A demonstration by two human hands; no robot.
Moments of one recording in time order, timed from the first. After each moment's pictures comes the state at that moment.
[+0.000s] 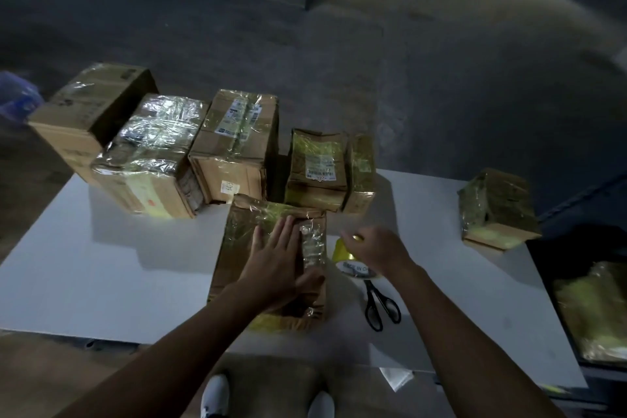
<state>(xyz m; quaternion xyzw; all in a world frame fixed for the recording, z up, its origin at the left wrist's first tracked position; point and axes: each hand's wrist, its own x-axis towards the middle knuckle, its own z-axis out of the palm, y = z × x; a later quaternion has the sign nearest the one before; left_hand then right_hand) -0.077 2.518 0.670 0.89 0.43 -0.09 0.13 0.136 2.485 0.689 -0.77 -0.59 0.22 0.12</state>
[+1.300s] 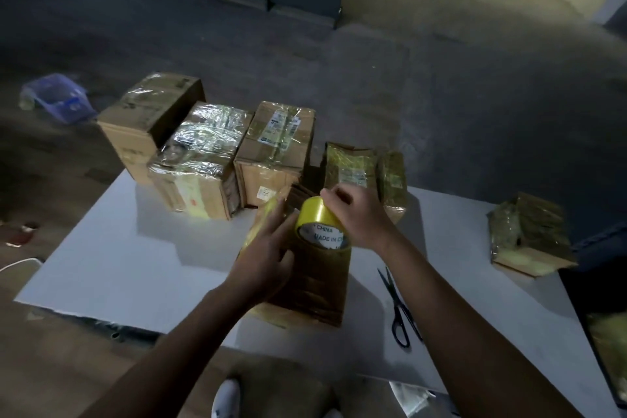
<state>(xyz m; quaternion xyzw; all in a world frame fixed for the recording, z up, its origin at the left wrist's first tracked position) -0.156 2.523 0.721 0.79 0.47 0.19 0.34 0.040 2.535 0.772 -0.64 -0.63 0.31 0.32</state>
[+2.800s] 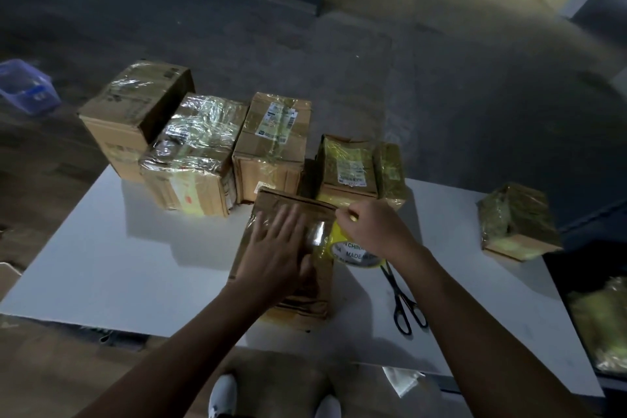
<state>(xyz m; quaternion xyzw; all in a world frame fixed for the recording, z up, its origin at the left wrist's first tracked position) -0.153 2.534 0.693 0.89 0.44 0.04 0.07 0.043 2.525 0.755 -0.72 -0.65 0.19 0.15</state>
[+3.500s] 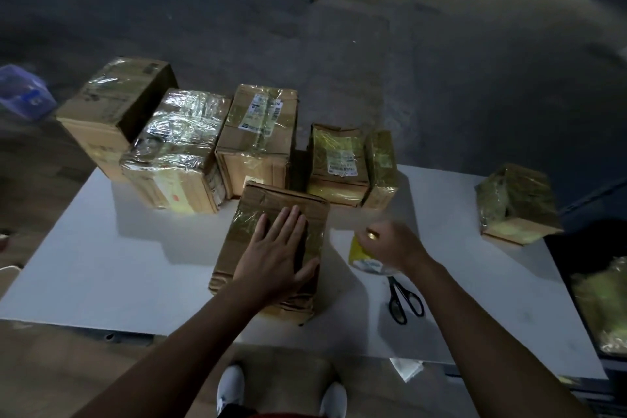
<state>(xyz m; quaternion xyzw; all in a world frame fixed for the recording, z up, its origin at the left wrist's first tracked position) -0.134 2.530 0.677 0.91 0.41 -0.01 0.09 0.110 2.492 0.689 -0.74 -0.62 0.20 0.15</state>
